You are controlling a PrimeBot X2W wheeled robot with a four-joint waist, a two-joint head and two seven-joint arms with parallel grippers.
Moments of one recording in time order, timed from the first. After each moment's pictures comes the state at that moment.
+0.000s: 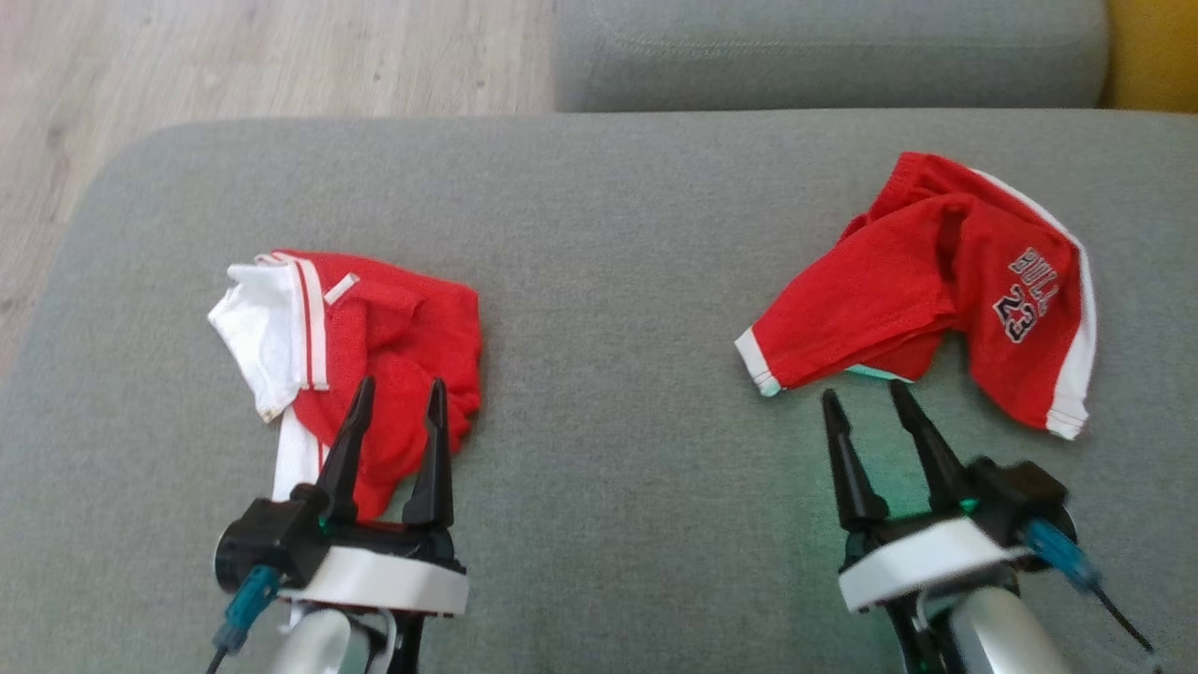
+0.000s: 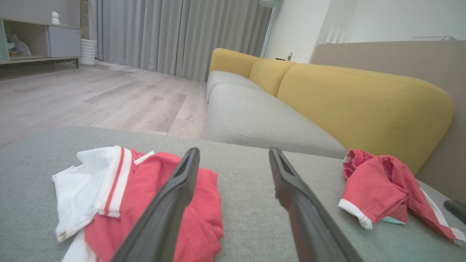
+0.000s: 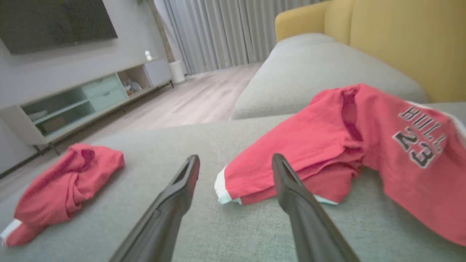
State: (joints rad) left arm -0.10 0.13 -0.34 0.20 -0.41 -0.02 -0.25; right arm -0.06 -0.05 0.18 0.30 0.23 0.13 -0.25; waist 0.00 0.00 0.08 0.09
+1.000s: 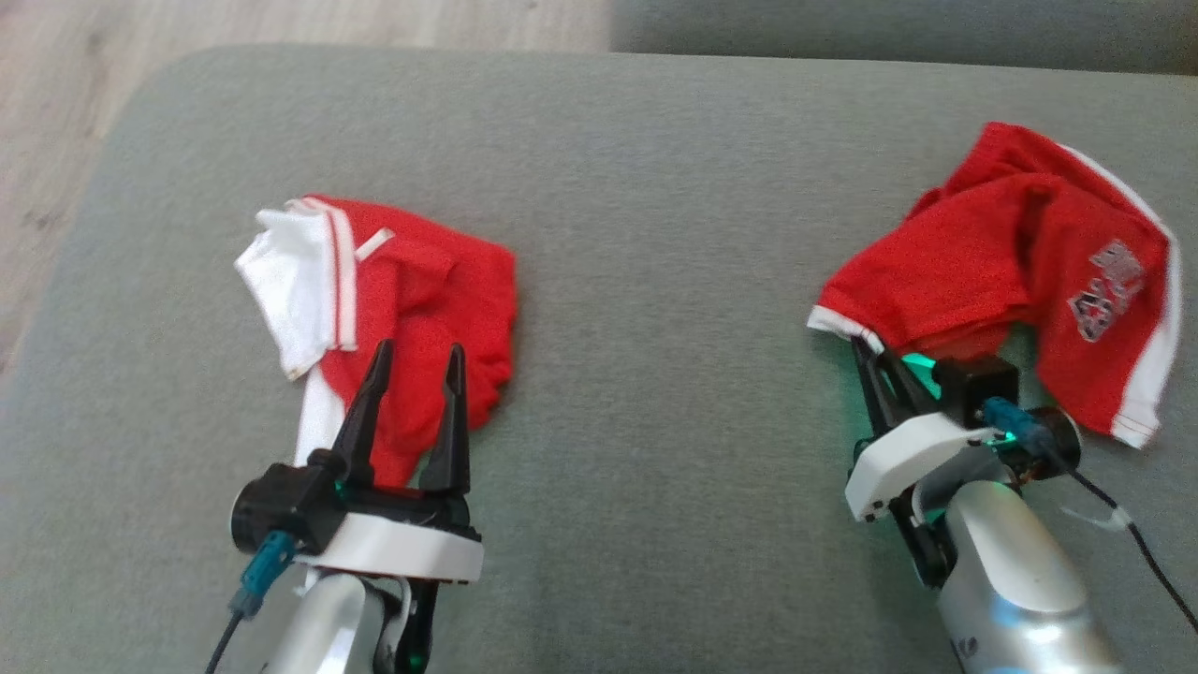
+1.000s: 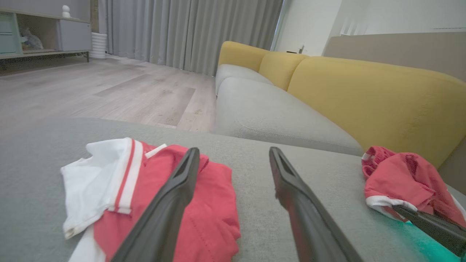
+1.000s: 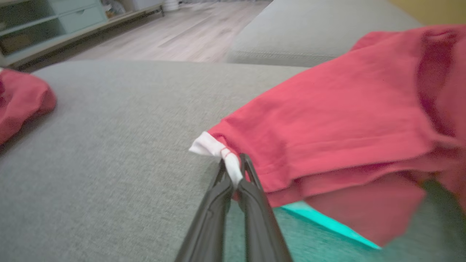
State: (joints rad) left arm -0.16 0.05 -0.29 0.25 -0.33 -0.09 -0.25; right arm -0.40 -0.05 0.12 0.79 0.03 0.13 -0.21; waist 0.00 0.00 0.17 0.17
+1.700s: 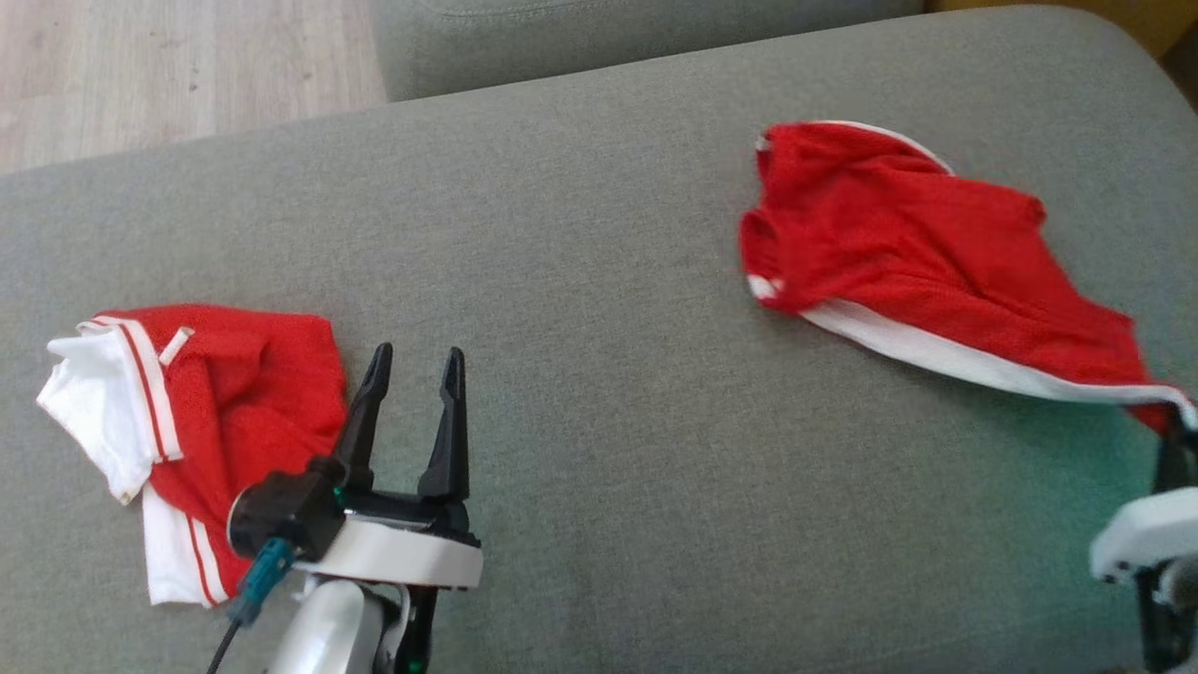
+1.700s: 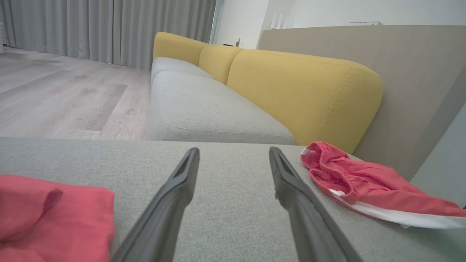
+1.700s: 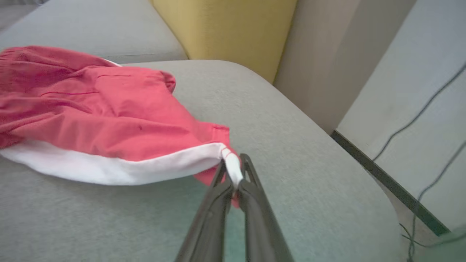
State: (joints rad) left arm -0.15 0.05 -0.27 0.24 -0.32 -0.09 -0.25; right arm -0.10 -0.04 -0.40 0.29 -0.10 0.13 0.00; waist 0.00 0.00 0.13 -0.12
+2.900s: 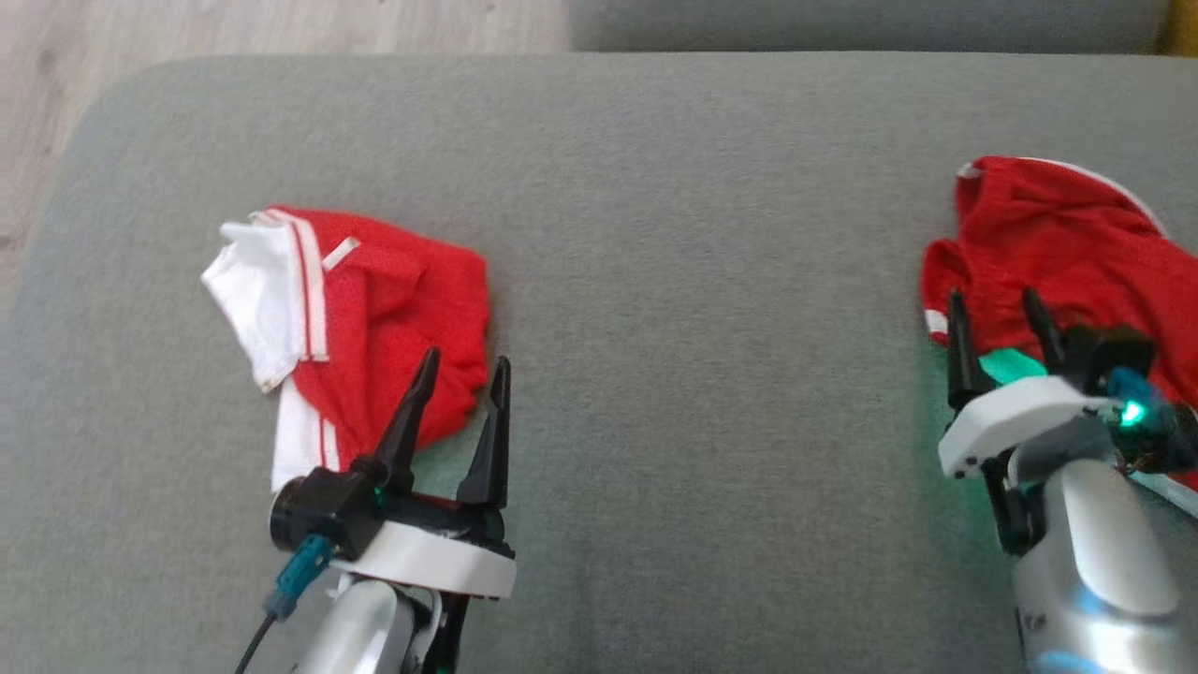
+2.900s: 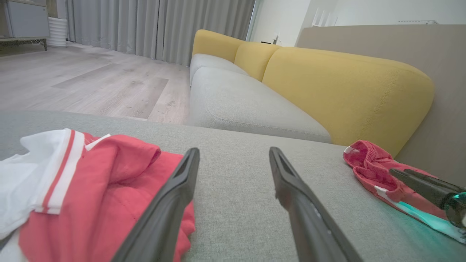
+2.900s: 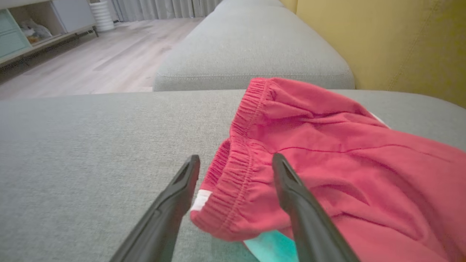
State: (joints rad) left arm -0.16 0.05 -0.35 0.26 -0.34 -0.10 -0.25; right arm -0.35 -0.04 -0.15 0.57 -0.03 0.13 -0.09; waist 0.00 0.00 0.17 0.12
